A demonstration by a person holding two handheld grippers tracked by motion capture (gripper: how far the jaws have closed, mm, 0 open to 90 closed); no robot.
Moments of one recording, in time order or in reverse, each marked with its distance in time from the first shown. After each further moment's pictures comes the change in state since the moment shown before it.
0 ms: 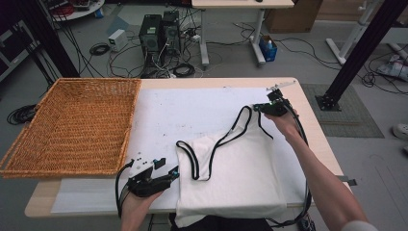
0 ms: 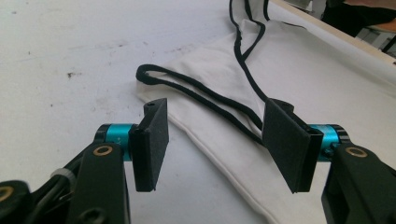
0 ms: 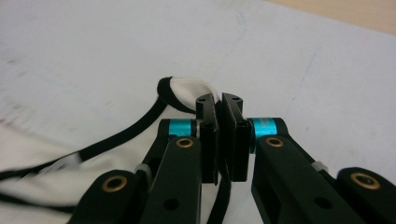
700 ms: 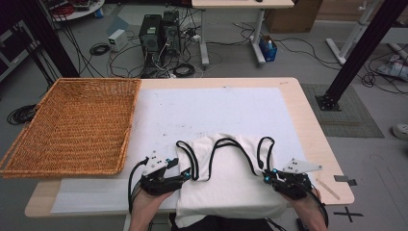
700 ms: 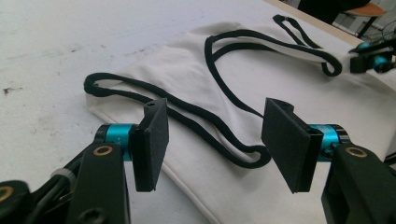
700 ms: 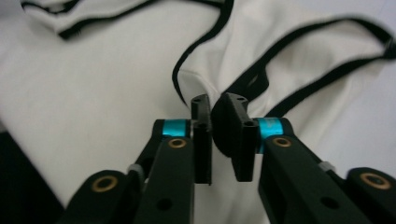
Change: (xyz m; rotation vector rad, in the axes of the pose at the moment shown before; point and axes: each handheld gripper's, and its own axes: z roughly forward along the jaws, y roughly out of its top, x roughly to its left) left arm -0.019 0.002 0.021 0.032 -0.076 0.049; right arm 0.130 -0.186 -0.108 -0.079 0.030 -0.122
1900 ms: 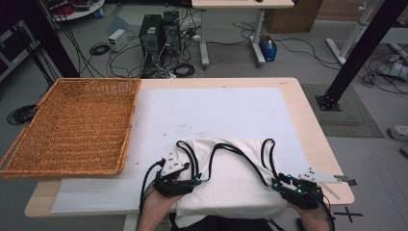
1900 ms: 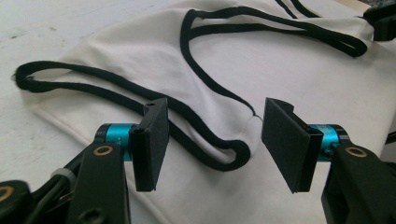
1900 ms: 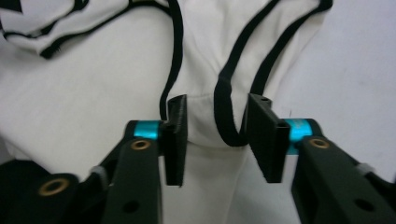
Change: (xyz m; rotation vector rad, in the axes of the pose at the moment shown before) left arm -0.019 -0.002 0.029 0.100 -0.038 0.070; right arm 0.000 -0.027 -0.024 -0.081 -0.078 0.210
